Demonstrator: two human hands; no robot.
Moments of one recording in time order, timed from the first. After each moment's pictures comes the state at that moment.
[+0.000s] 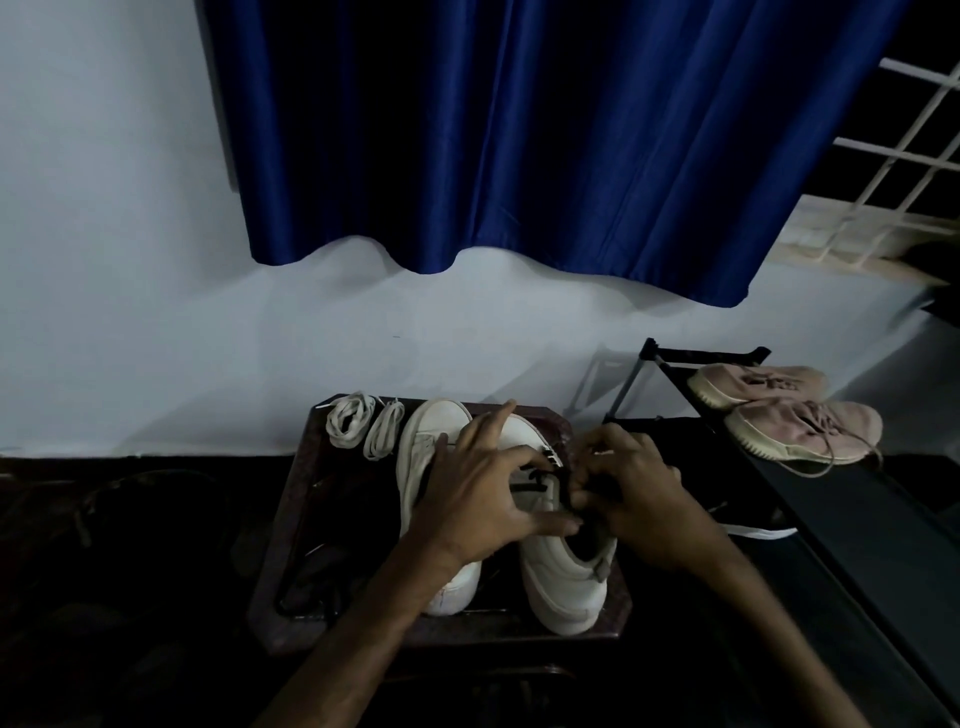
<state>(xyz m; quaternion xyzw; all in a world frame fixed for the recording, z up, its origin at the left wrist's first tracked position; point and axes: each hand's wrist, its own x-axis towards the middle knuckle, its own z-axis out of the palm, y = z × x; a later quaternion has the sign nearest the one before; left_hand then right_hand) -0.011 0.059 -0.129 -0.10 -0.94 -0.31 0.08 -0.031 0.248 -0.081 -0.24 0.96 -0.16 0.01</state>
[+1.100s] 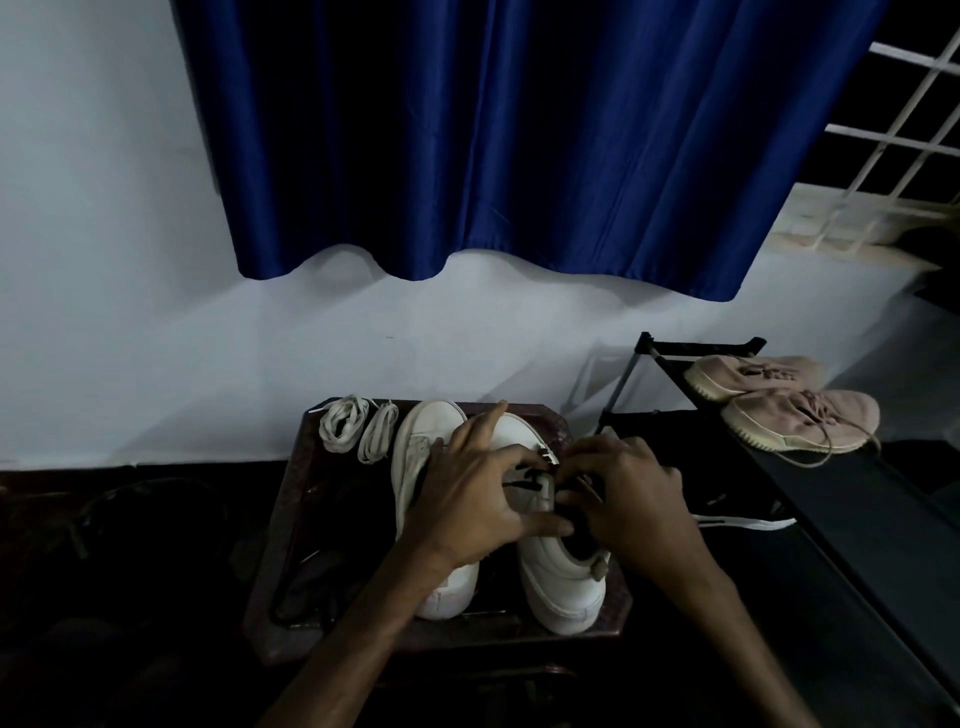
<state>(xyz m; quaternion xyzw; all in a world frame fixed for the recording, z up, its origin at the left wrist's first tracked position) -0.014 0.057 -0.133 -0.11 -0.93 -0.34 0.08 -0.016 0.228 -0.082 -0.14 0.98 -0.09 -0.04</state>
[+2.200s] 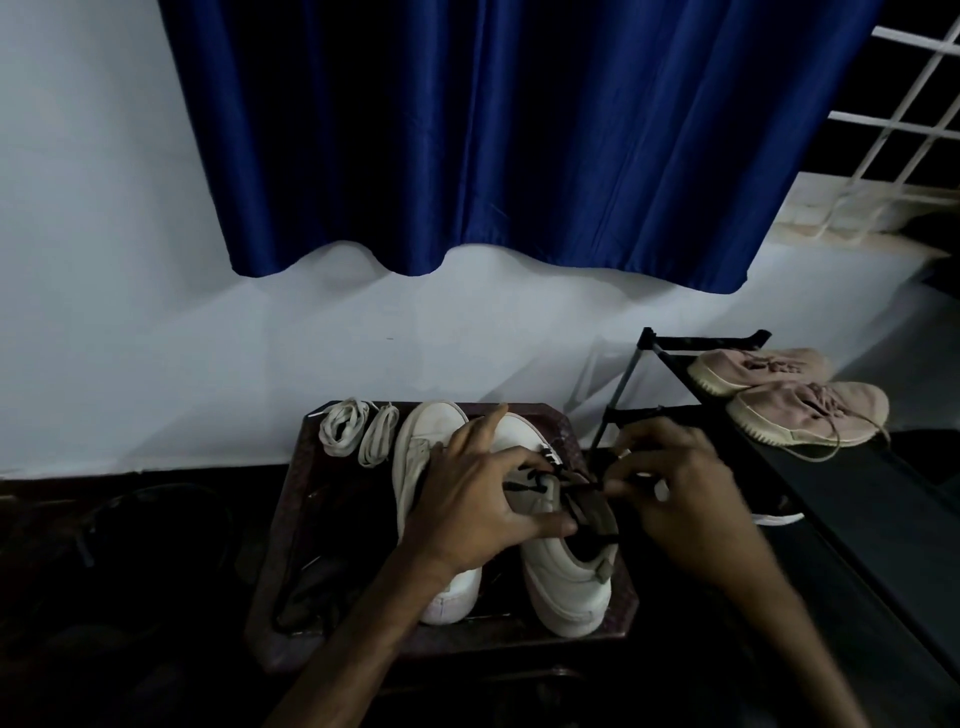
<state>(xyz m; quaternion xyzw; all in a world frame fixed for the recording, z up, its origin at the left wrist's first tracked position) -0.009 0.058 -0.129 -0.10 -0.93 -0.33 0.09 -0.016 0.269 -0.079 -0.18 0.95 -0.22 -0.12</state>
